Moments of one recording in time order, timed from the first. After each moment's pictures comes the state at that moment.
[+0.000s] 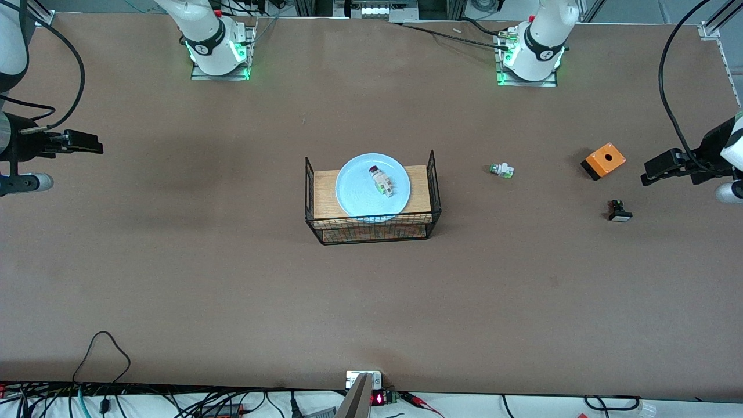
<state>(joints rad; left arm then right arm) 0.05 0.14 0.00 -1.51 -0.02 1.65 0.00 -0.09 0.23 0.03 -1.43 -0.05 1.35 -0.17</state>
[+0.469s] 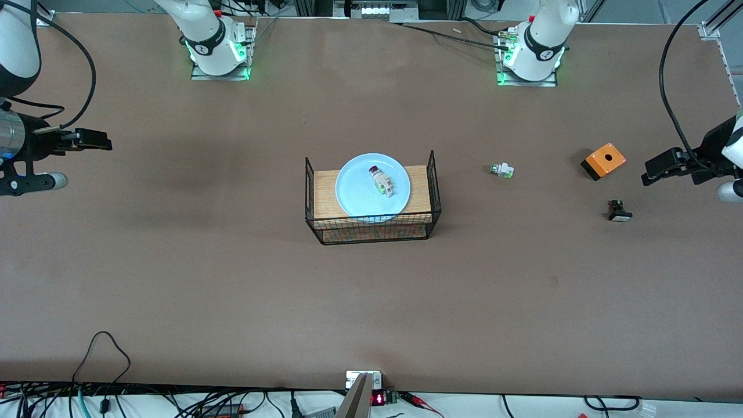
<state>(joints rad) 0.05 0.13 0.00 -1.50 -0.02 1.64 0.00 -0.07 0.23 0.03 -1.45 -0.05 1.33 -0.17</state>
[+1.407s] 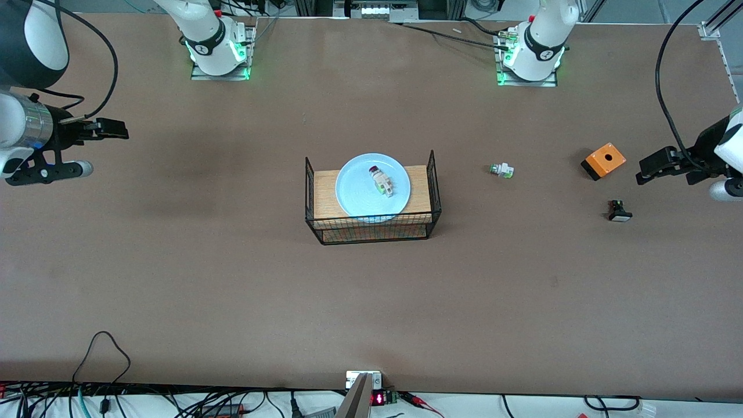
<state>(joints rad) 0.08 0.13 -0.05 -1.50 -0.02 1.64 0.01 -0.05 0.13 0.04 -1.64 -0.05 1.39 -0.17</state>
